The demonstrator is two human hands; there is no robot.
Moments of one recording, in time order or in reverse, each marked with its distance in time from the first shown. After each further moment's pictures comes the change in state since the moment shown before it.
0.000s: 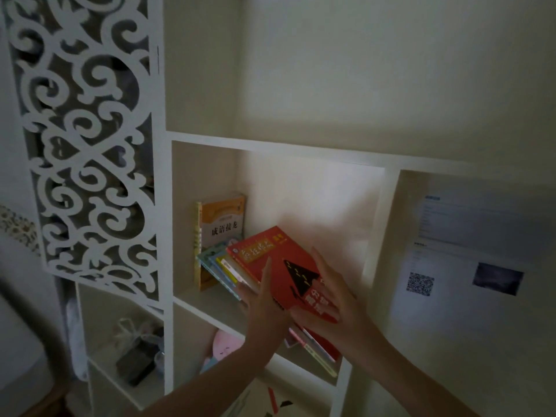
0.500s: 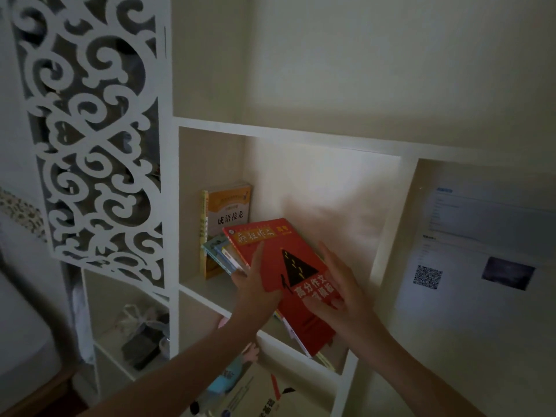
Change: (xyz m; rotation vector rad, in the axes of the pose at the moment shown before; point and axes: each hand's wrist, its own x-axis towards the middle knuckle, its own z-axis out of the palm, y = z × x) left_hand 0.012 -0.004 -0.036 -0.121 -0.125 -0.008; right_hand 0.006 0.010 0.007 -0.025 0.100 0.013
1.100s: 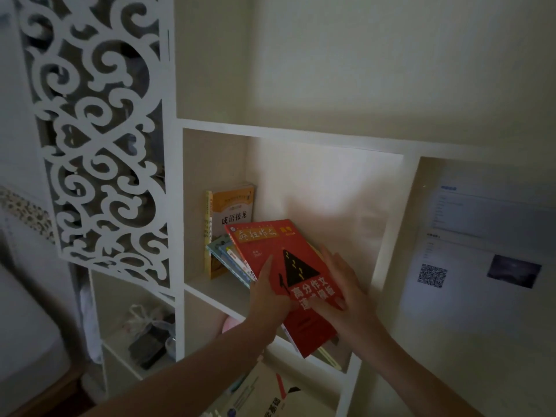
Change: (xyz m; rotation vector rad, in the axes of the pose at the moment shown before) left_hand -0.010 0.008 0.014 -0.348 -0.032 -0.138; right_hand -0.001 -0.001 0.004 -0.063 0.010 0.054
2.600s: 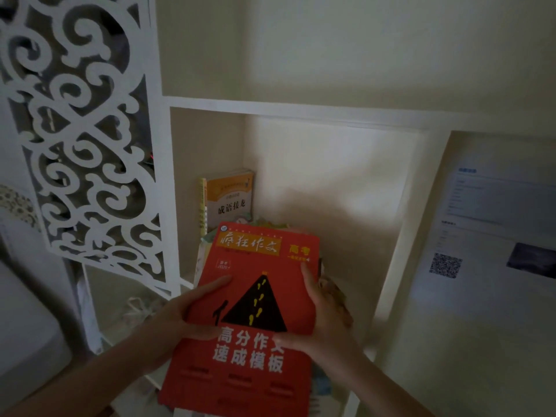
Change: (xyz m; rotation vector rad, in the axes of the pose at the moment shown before) left_hand -0.009 -0.025 -0.143 -0.163 -0.374 -0.207; right_hand 0.006 0.046 0.042 -0.109 -0.131 0.173
